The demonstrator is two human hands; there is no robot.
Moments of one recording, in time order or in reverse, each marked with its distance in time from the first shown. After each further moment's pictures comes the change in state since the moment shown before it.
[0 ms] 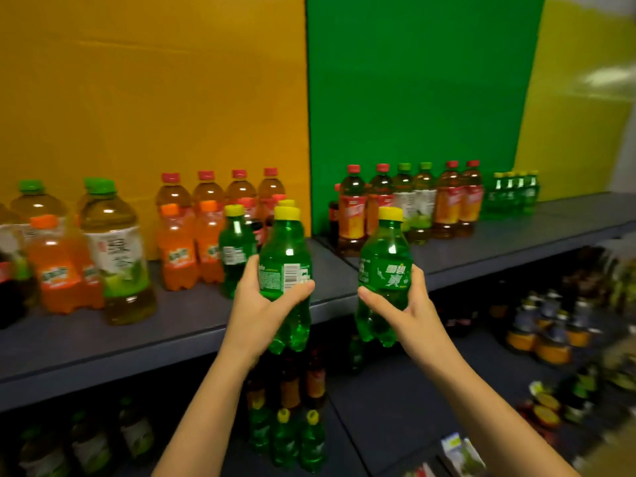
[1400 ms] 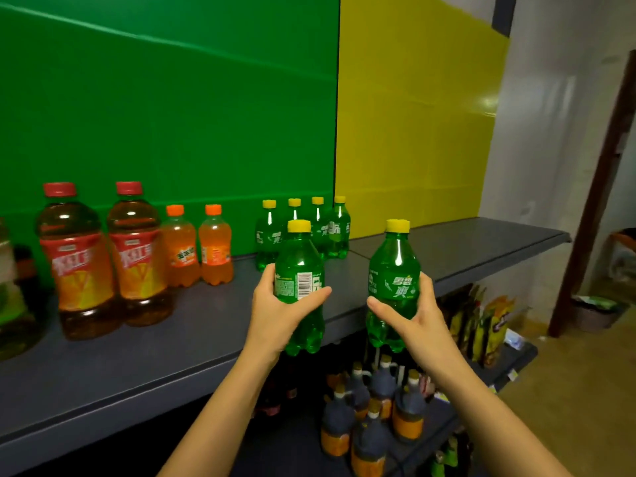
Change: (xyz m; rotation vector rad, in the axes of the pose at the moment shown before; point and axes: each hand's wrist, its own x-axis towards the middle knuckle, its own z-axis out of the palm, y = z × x) left_hand 0.230 -0.117 0.732 -0.147 -0.114 -0.043; right_hand 0.295 0.192 -0.661 -0.141 0.166 -0.042
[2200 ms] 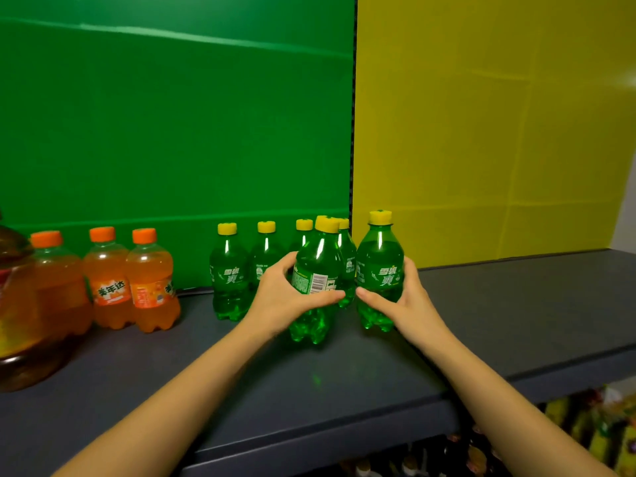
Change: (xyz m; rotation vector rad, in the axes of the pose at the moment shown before) left_hand 0.182 -0.077 0.103 0.393 0.045 0.042; right_hand 0.256 0.132 -0.043 0.044 -0.320 -0.090
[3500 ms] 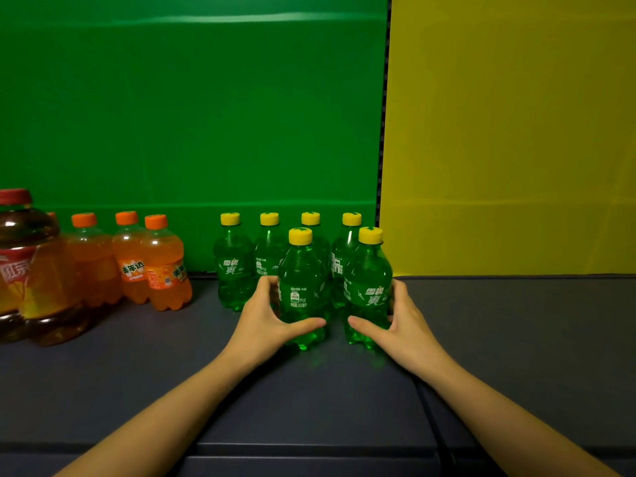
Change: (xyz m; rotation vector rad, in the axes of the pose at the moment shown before) left_hand -0.014 -0.035 0.024 0.327 0.238 -0.236; right_hand 0.037 0.067 -0.007 -0.113 -0.282 0.007
